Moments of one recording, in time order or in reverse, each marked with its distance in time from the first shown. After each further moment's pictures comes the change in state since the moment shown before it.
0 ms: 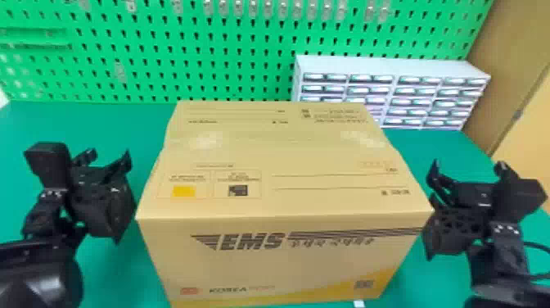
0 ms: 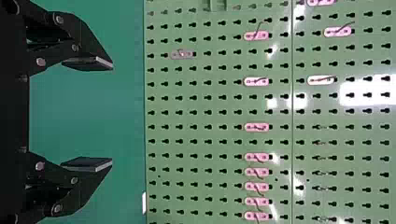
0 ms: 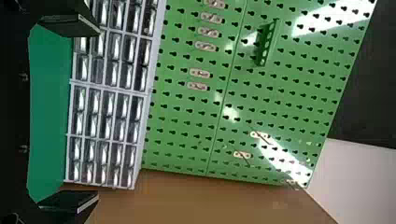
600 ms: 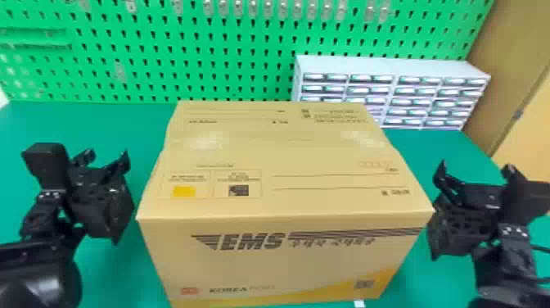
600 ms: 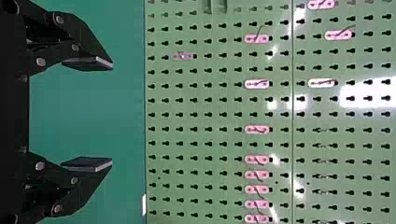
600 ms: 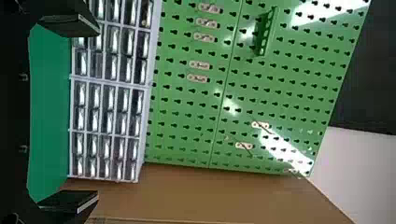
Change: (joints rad) left arm 0.002 0.000 0.008 0.000 0.002 0.000 0.000; right arm -0.001 0.006 -0.023 0.000 -0.033 0.000 0.009
